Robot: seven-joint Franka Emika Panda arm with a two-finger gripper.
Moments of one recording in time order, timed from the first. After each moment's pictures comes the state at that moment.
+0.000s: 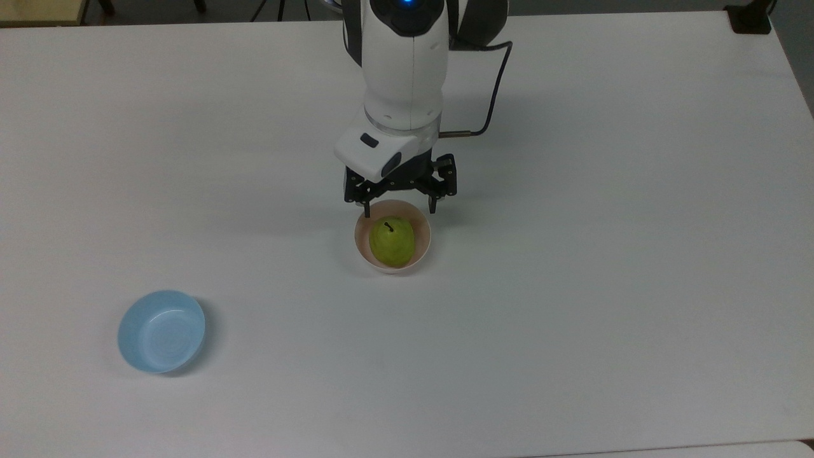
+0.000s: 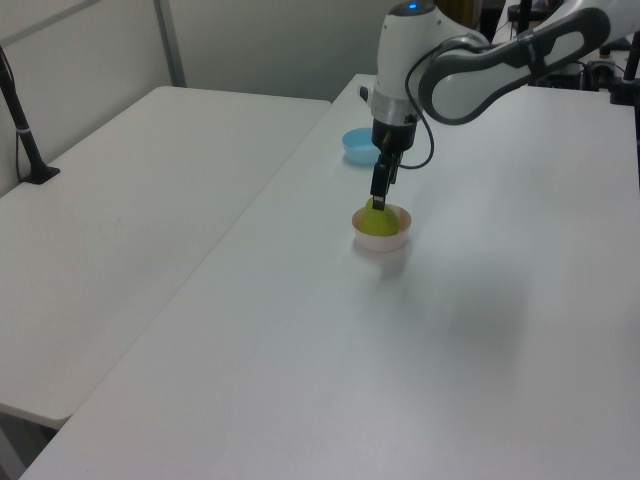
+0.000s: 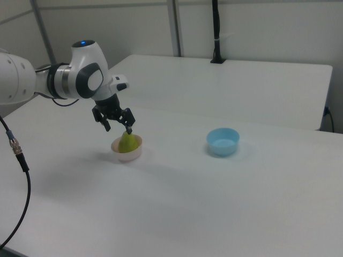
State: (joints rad) arm 0.19 0.40 -0.02 -1.65 -0.05 2.19 0.07
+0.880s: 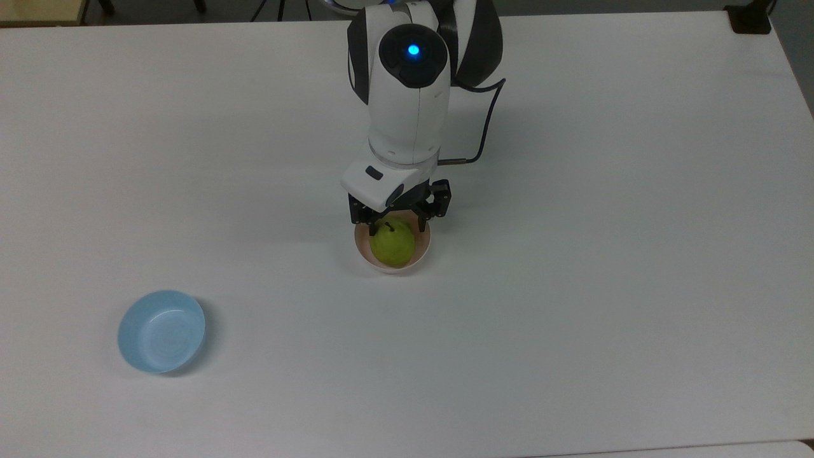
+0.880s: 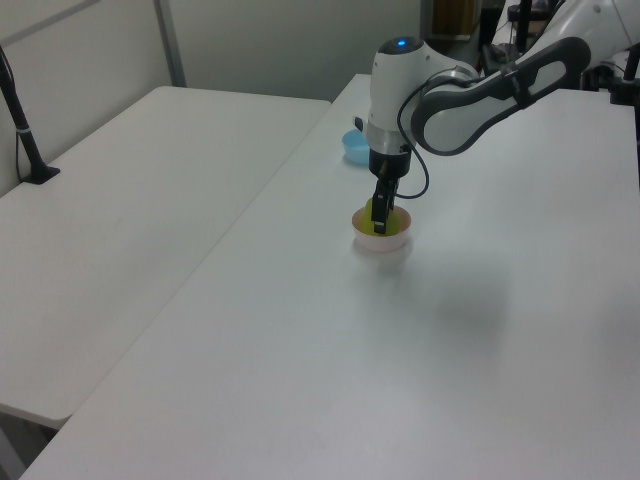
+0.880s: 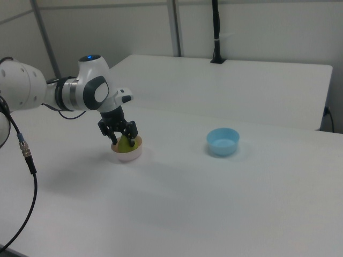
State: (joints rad) arm 0.19 0.47 -0.02 -1.65 -0.08 2.22 0.06
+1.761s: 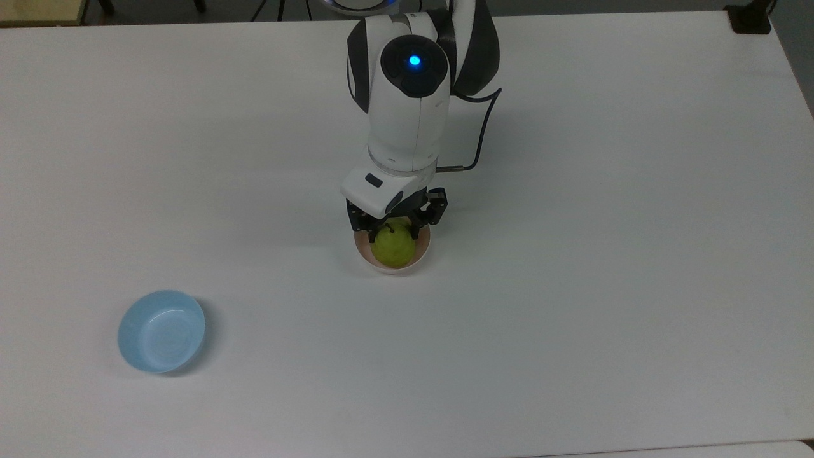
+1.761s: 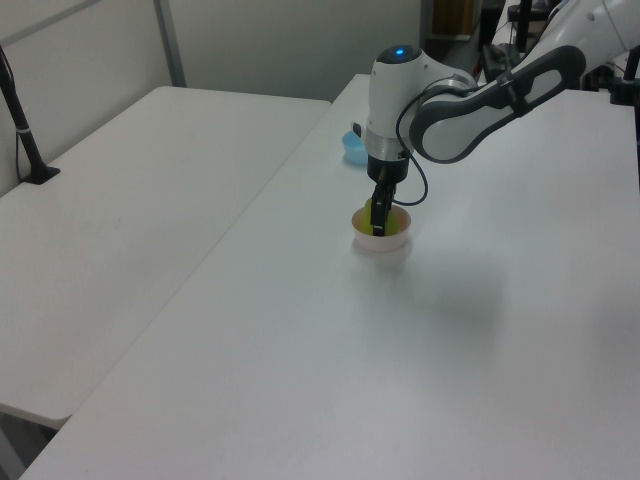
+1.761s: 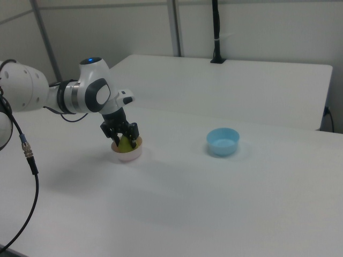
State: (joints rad) arm 0.19 0.50 -0.03 -1.65 -0.10 2.25 0.06
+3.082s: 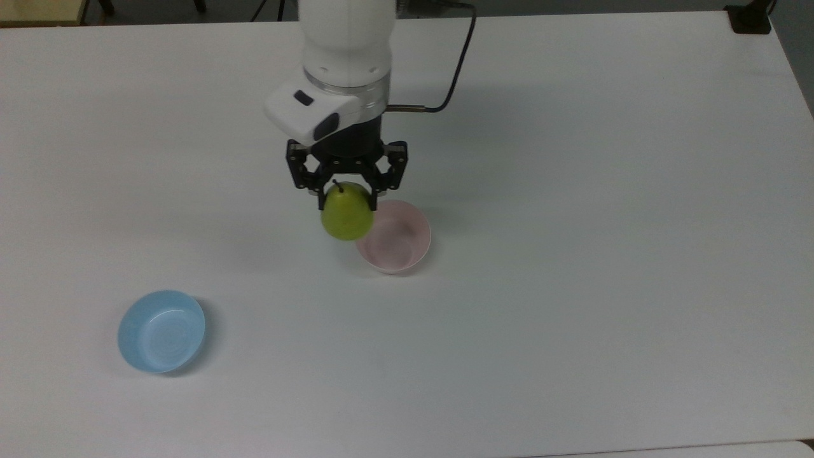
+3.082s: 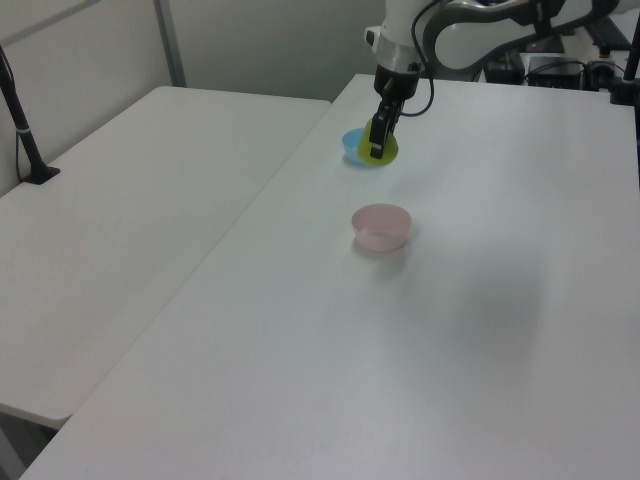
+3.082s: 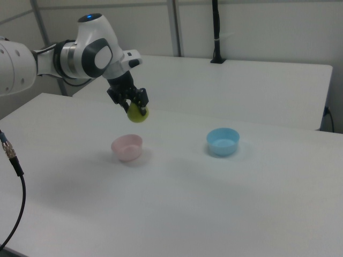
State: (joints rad) arm 0.11 0.34 -0.04 -1.56 -0.08 2.13 0.05
